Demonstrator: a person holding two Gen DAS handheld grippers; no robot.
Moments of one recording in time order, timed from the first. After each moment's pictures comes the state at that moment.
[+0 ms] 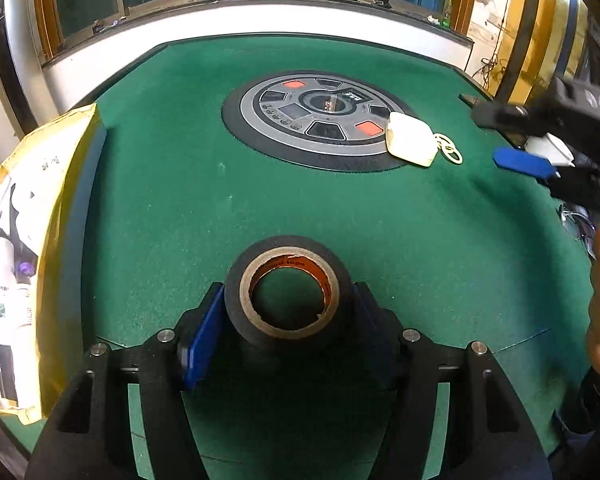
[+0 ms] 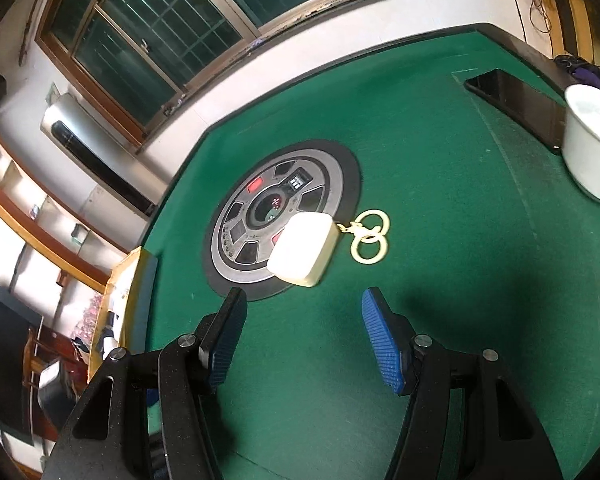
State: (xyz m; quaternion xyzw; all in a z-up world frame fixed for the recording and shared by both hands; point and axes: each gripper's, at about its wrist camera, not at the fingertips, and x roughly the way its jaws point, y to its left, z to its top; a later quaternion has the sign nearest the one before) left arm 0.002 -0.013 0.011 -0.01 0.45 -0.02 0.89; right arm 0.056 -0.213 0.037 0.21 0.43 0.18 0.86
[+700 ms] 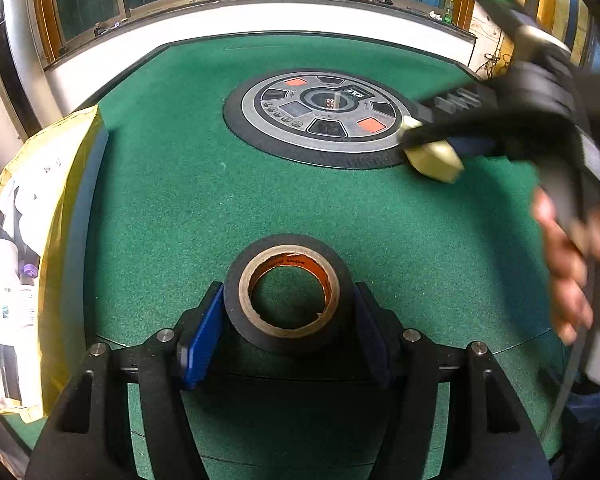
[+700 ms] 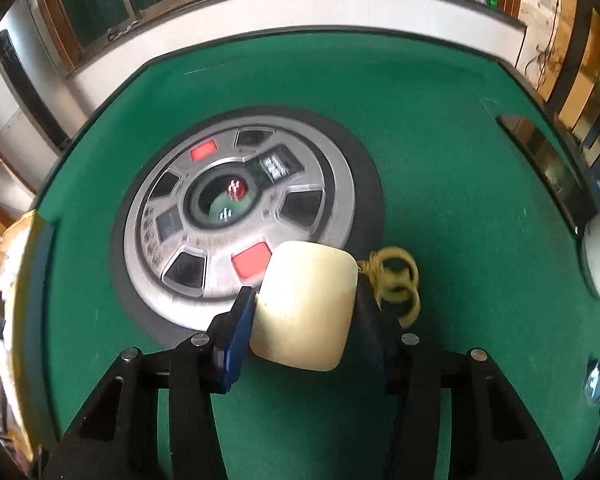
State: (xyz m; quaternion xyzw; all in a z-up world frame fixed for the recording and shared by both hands) left arm 0.005 -0.017 0.009 0.00 0.46 -0.01 0.89; right arm 0.099 -0.154 0.021 0.04 0.50 0.08 0.86
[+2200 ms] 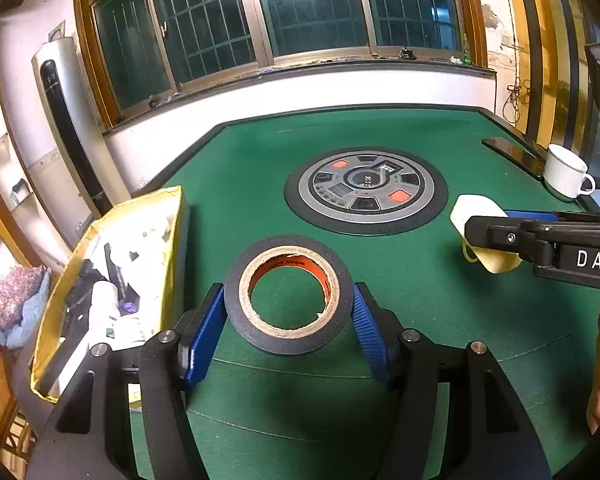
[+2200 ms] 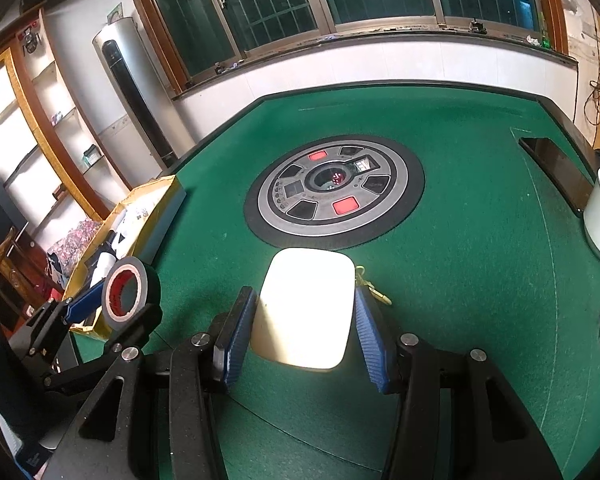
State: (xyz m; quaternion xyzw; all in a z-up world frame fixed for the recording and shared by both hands) left arm -0.035 -0.022 0.055 0.07 0.33 0.08 0.94; right arm -0.019 -0.165 0.053 0.05 0.39 0.23 0.89
